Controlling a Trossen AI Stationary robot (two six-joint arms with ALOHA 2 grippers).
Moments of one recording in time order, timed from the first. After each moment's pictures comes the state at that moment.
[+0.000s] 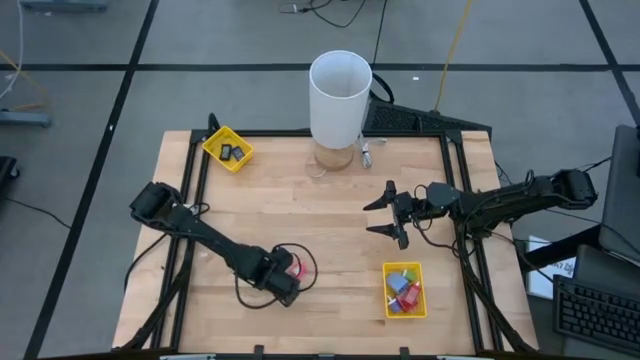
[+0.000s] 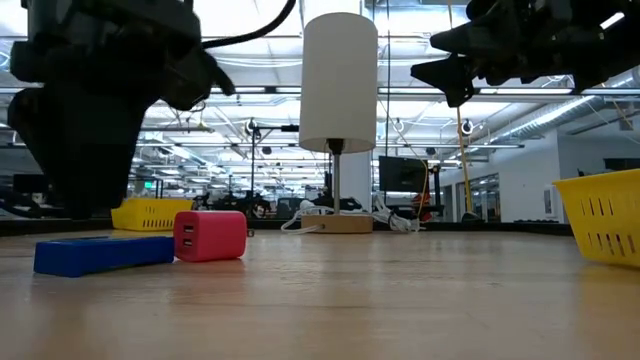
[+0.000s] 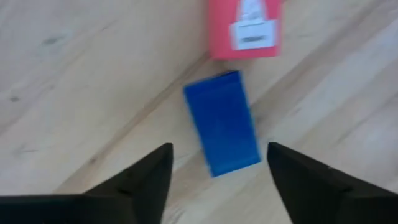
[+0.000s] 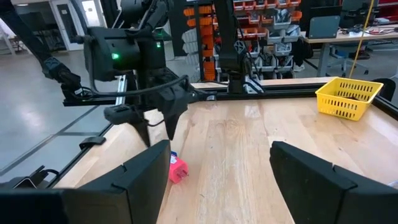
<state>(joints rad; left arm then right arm) -0.49 1.82 1.21 -0.78 -0.02 -1.35 0.00 1.03 0.33 0.64 -0.16 0.09</state>
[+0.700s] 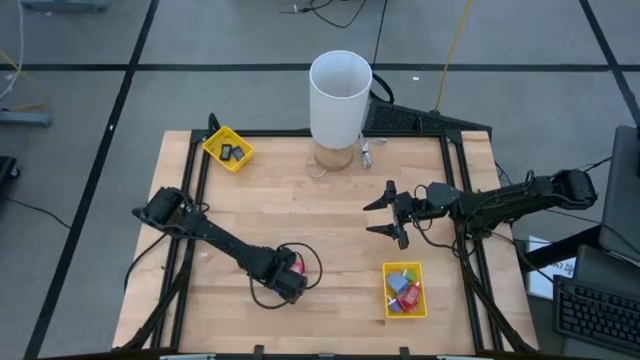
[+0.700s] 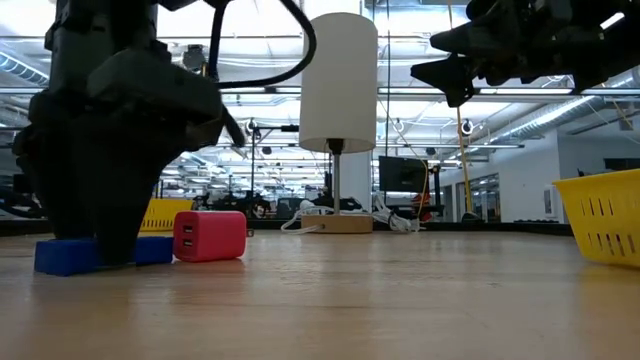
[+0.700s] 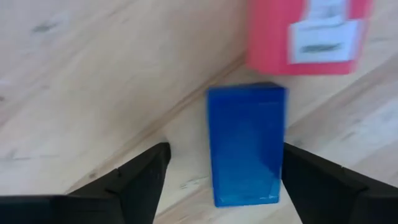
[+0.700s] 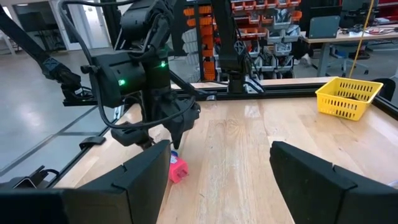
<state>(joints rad) -0.46 1.93 1.22 -0.85 0.07 -1.40 0.00 1.03 0.33 0.64 -0.16 0.09</state>
